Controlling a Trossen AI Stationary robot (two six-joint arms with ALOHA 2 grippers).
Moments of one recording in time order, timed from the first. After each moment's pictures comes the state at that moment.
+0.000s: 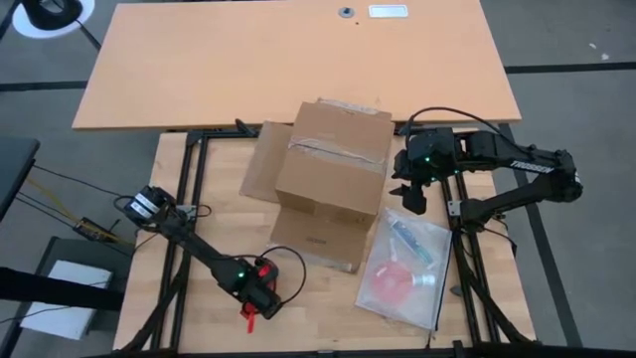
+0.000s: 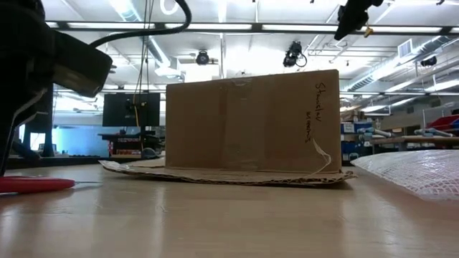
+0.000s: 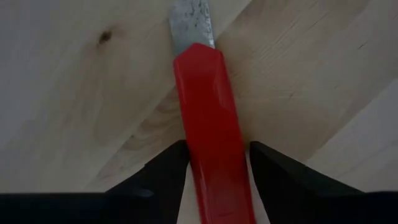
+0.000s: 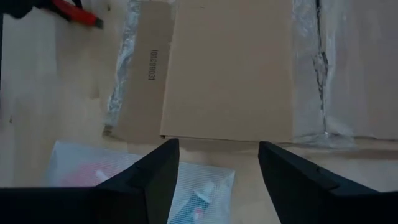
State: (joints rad) left arm -0.64 1.83 1.05 -0.66 -0.07 -1.40; right arm -0.11 1.11 1.32 -1.12 0.02 0.09
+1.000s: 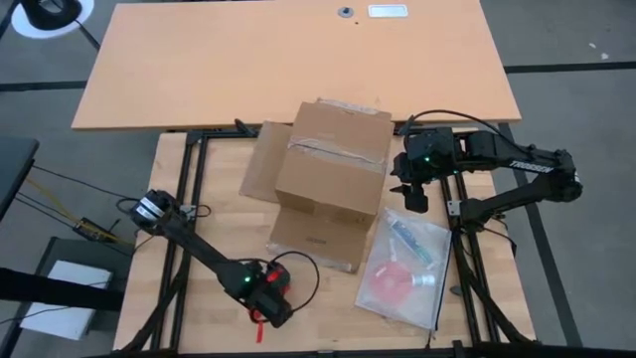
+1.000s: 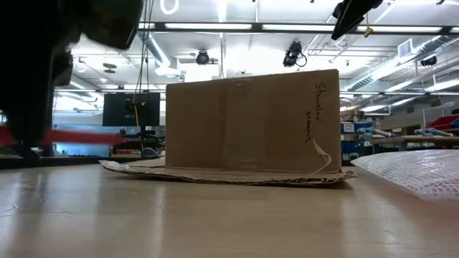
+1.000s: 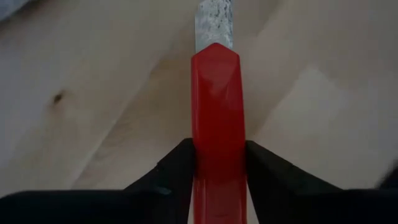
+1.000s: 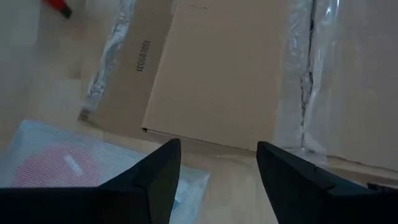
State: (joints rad) left arm -0.63 1.84 1.27 -0.76 -0.15 -1.28; right arm -0.11 1.11 1.32 -1.12 0.07 -0.08
